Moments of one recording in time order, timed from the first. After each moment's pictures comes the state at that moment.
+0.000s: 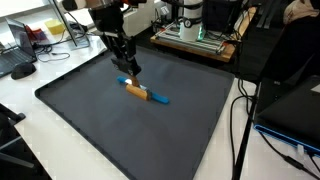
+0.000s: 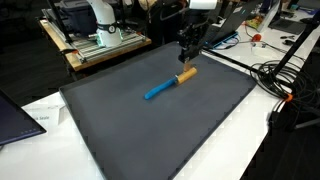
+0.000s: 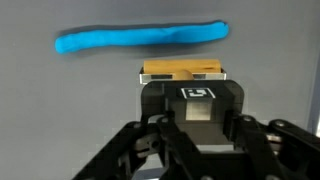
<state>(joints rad) -0.01 0.39 0.05 -1.72 0.07 2.08 0.08</state>
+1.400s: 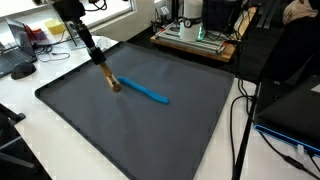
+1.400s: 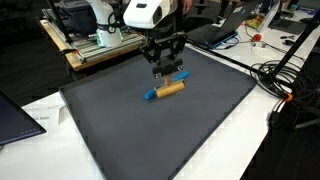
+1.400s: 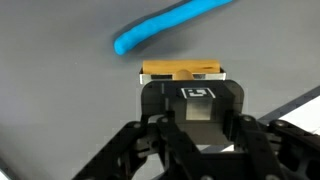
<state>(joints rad) -0.18 0.46 -0.06 -1.61 0.25 2.01 0.09</state>
